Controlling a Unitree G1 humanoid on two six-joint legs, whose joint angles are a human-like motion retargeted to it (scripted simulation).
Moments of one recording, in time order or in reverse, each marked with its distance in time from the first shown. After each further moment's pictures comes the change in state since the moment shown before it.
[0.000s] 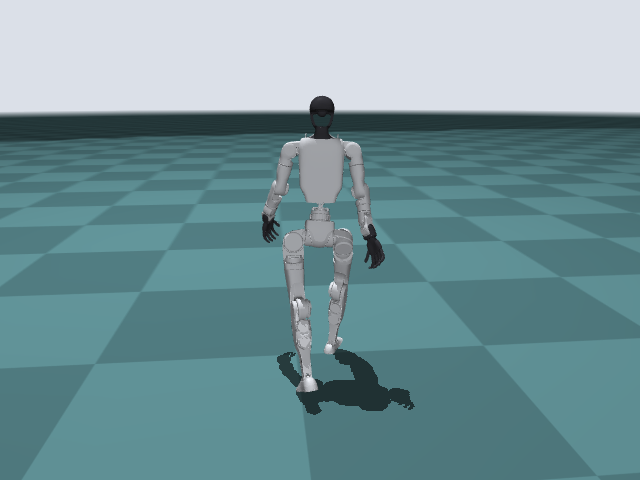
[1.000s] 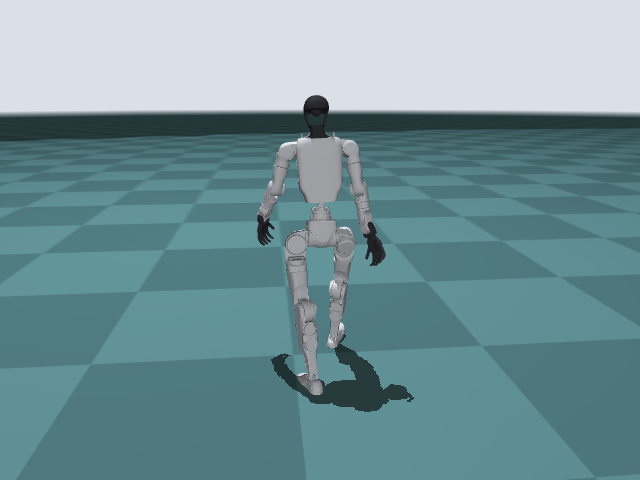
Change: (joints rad) left arm -0.127 0.056 -0.076 0.074 0.017 0.083 -0.063; right arm -0.070 0.028 -0.021 0.008 0.103 -0.047 -0.024; waist 0.018 -0.005 0.038; left_leg -0.130 0.041 0.054 -0.094 -0.193 0.135; right_leg 0.017 0.018 -0.047 -0.172 -0.178 0.034
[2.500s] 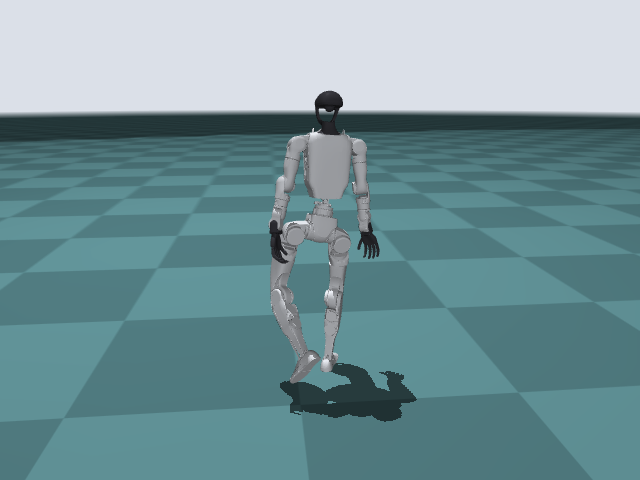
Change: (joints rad) left arm 0.353 -0.085 0.148 0.459 0.408 0.188 -0.044; right arm -0.010 0.023 0.174 -0.279 -0.026 -0.095 -0.247; waist 0.035 -0.122 -0.008; left_leg -0.210 0.128 0.173 0.886 0.369 -0.065; right_leg 0.331 -0.193 -0.064 0.150 0.015 -0.023
